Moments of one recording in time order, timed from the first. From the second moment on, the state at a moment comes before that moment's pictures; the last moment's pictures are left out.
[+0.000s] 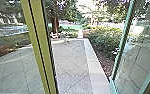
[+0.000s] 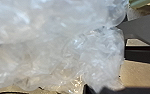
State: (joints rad) left arm 1.58 3.04 -2.65 -0.26 0.01 0.34; right arm -1.54 3.05 -2.68 0.02 -0.15 -0.06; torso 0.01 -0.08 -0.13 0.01
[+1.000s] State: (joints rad) left arm 1.58 3.04 -2.65 -0.26 0.01 0.34; right arm -1.54 3.06 -2.69 0.02 -0.15 -0.06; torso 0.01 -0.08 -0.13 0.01
